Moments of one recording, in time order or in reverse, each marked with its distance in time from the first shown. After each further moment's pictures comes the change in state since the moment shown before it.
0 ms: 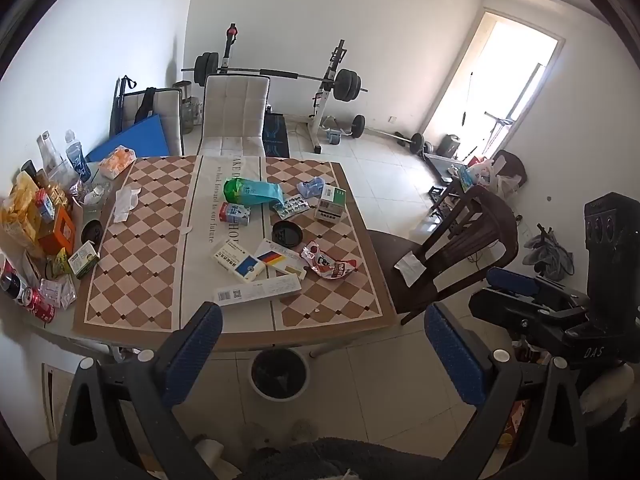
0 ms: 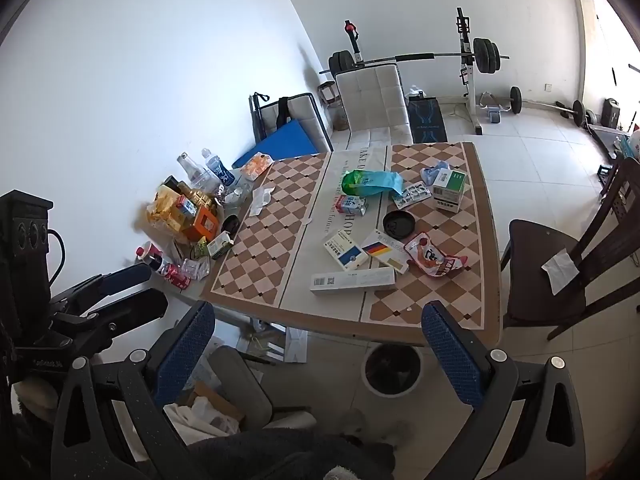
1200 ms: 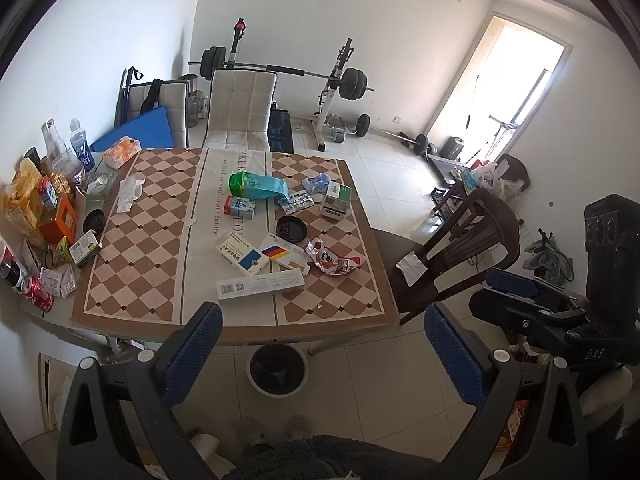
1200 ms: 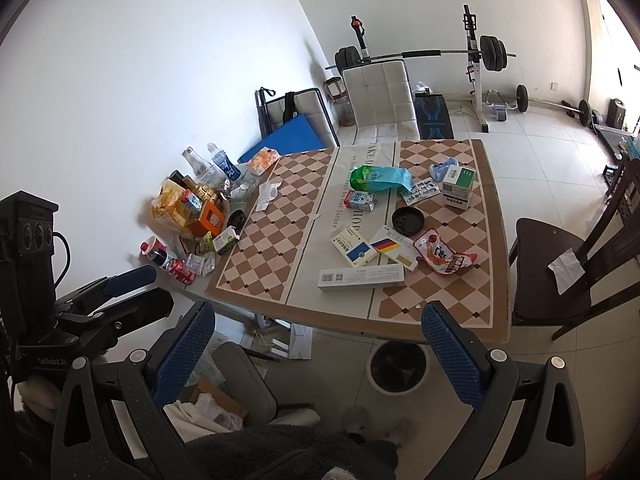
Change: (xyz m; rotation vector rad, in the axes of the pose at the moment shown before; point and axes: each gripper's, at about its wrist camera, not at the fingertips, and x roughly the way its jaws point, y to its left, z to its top) left arm 0.005 0.013 -0.015 -0.034 0.011 -0.012; right arm 0.015 0.010 -0.005 0.001 0.012 0.014
